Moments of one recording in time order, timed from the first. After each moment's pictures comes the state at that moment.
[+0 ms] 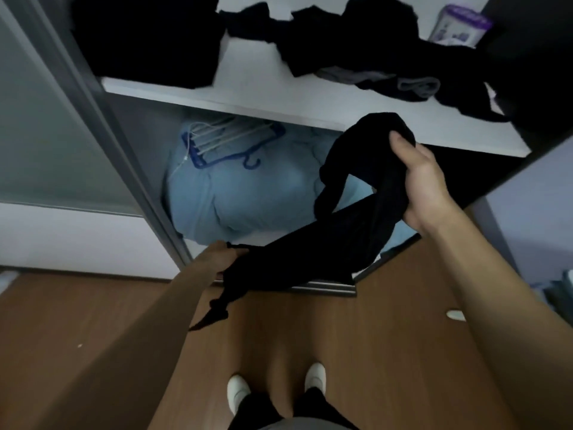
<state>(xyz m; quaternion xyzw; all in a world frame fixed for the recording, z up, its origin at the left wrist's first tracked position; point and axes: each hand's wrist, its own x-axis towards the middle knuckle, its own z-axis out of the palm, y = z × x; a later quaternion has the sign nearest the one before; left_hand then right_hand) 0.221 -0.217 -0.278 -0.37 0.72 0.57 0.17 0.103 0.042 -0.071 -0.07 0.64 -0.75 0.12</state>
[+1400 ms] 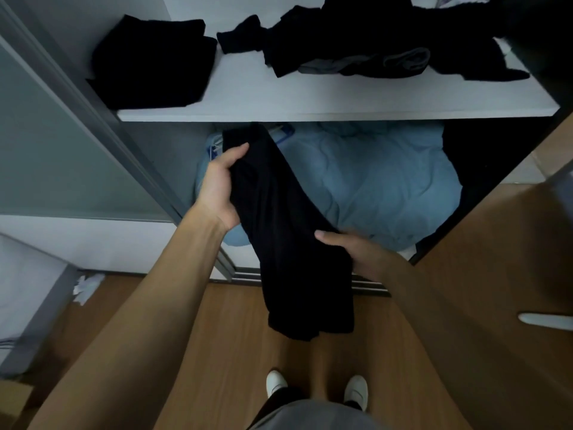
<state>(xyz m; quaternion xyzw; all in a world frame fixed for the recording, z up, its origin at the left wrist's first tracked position) 0.185 -0.115 -0.095 -0.23 0.45 0.86 -0.04 0.120 0.105 -0.219 -0.07 0.59 -0.65 0.48</state>
